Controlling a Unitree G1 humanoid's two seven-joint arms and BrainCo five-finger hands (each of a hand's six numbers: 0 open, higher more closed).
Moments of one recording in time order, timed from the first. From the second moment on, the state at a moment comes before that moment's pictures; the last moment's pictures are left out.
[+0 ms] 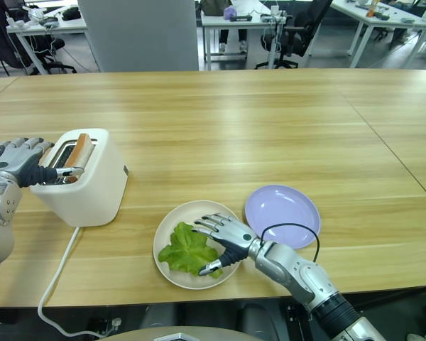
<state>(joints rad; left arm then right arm) -0.11 0.91 0.12 -0.19 1.04 0.30 -0.53 -0.08 -0.54 0.50 0.00 -0.92 -0.45 0.09</state>
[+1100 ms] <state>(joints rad) -0.38 0.81 0.04 0.02 0.77 0.16 -0.19 -0.04 -0.48 0.48 0.04 -0.85 -0.38 0.15</state>
